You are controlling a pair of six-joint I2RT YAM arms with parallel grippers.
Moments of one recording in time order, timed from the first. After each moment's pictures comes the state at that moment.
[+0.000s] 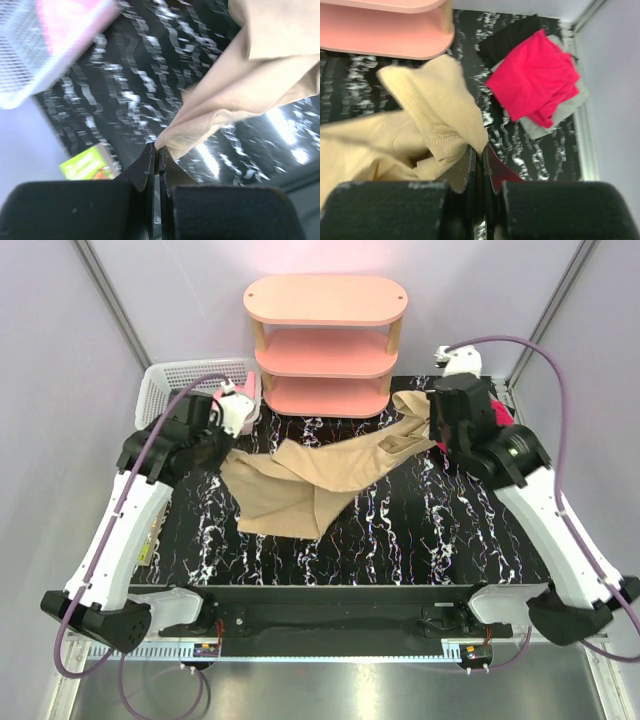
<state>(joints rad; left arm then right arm) -0.37 1.21 1.50 -1.12 -0.04 0.32 0.59 1.30 1.69 -0.92 0.63 0.15</state>
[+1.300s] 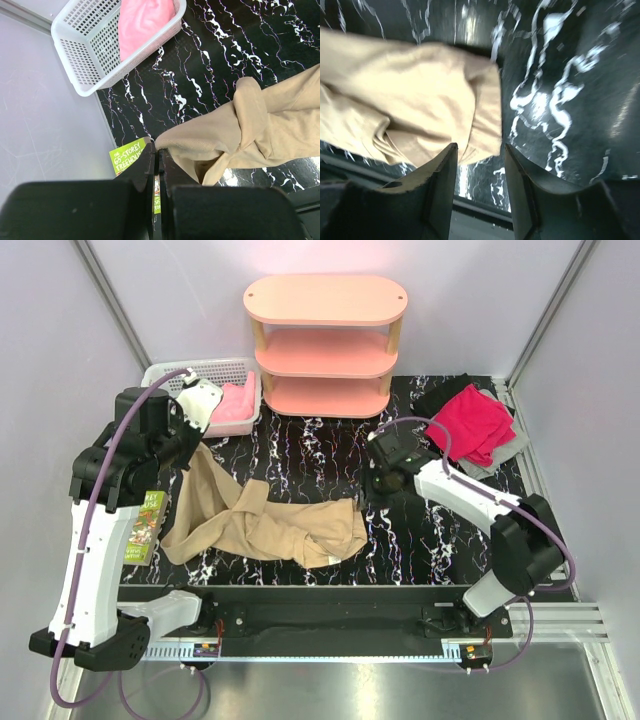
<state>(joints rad) -0.26 1.12 1.69 -1.20 -0.11 0.43 0.60 1.57 1.14 -0.65 -0.07 0.56</state>
